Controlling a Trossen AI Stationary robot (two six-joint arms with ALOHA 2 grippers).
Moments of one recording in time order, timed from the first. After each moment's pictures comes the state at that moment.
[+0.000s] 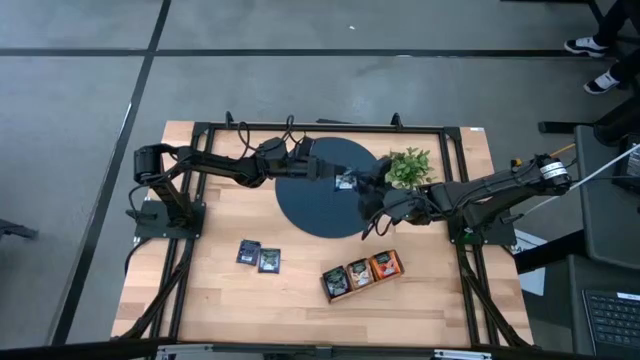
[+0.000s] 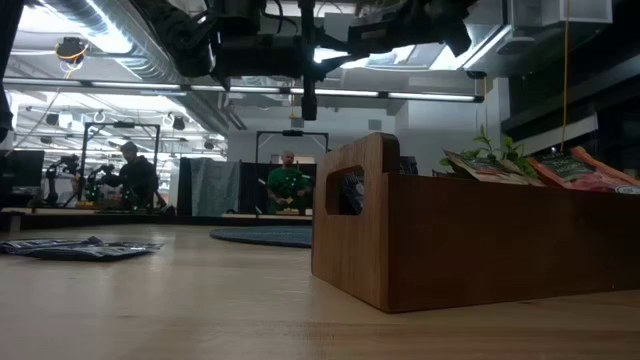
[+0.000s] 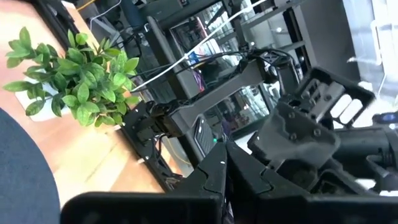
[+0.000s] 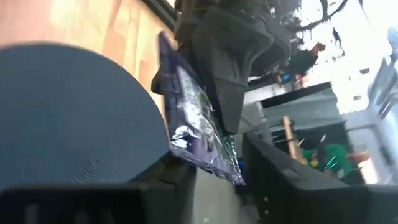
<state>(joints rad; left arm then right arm) 0.27 1.66 0.88 0.87 0.25 -1.13 0.23 1.33 1.01 -0.16 0.85 -0.74</state>
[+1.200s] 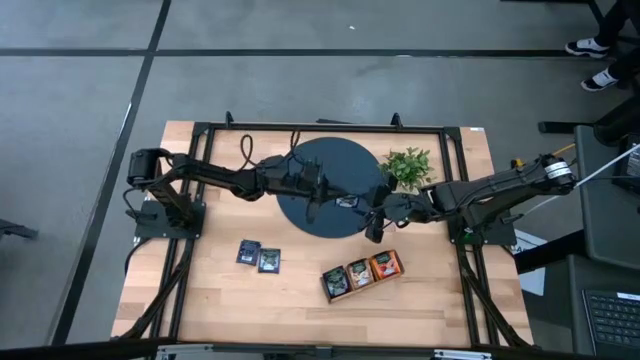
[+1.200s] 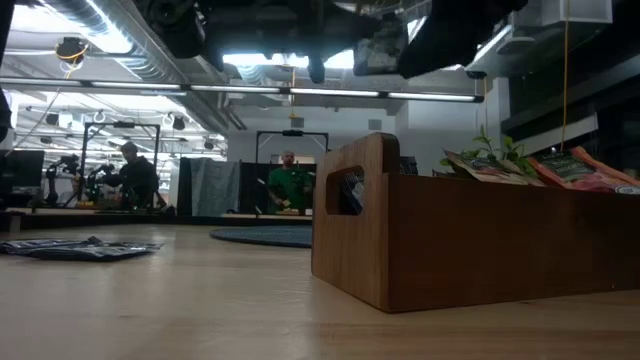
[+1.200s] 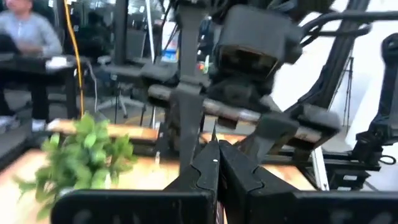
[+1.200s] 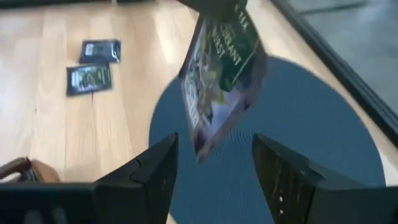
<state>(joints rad) 0.12 1.63 0.88 0.79 0.20 -0.15 0.23 1.28 0.97 -0.39 0.46 0.30</state>
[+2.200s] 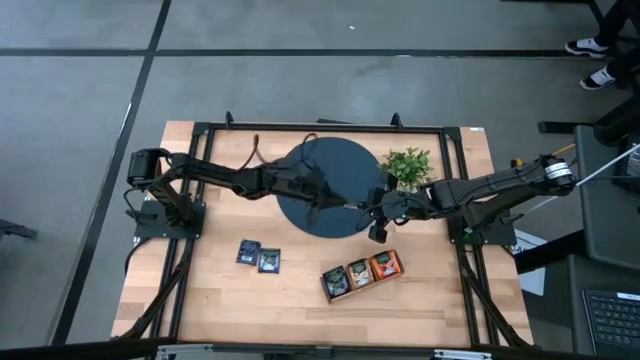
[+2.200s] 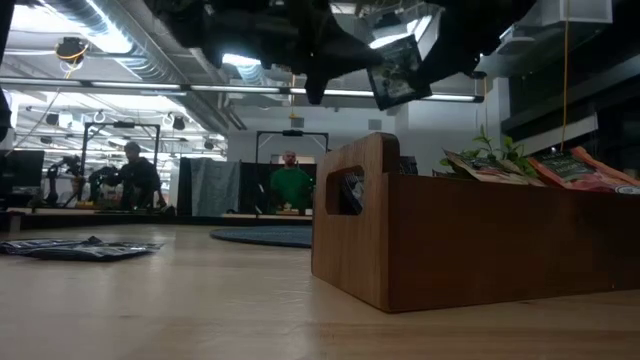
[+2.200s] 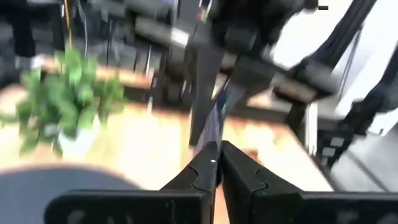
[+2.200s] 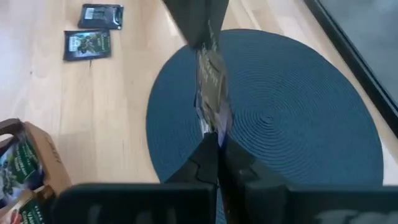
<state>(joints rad) 0.10 1.63 0.93 0.54 0.23 -0.20 0.20 1.28 0.97 -0.46 0.39 0.24</state>
